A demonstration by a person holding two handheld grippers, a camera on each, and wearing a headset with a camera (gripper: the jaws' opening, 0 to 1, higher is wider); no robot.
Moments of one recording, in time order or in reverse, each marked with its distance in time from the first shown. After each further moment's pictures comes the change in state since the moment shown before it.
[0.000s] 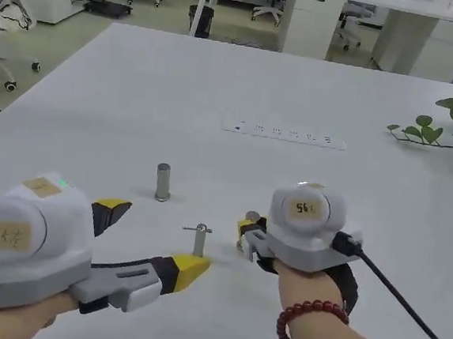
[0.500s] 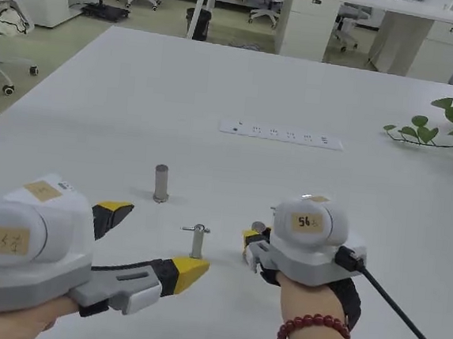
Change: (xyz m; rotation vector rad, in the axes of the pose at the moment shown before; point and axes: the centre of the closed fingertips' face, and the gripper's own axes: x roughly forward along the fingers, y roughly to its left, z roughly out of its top) left arm -0.002 -0.005 0.001 0.015 -0.002 -0.010; right arm -0.009 -0.009 -0.013 0.023 0.007 -0.044
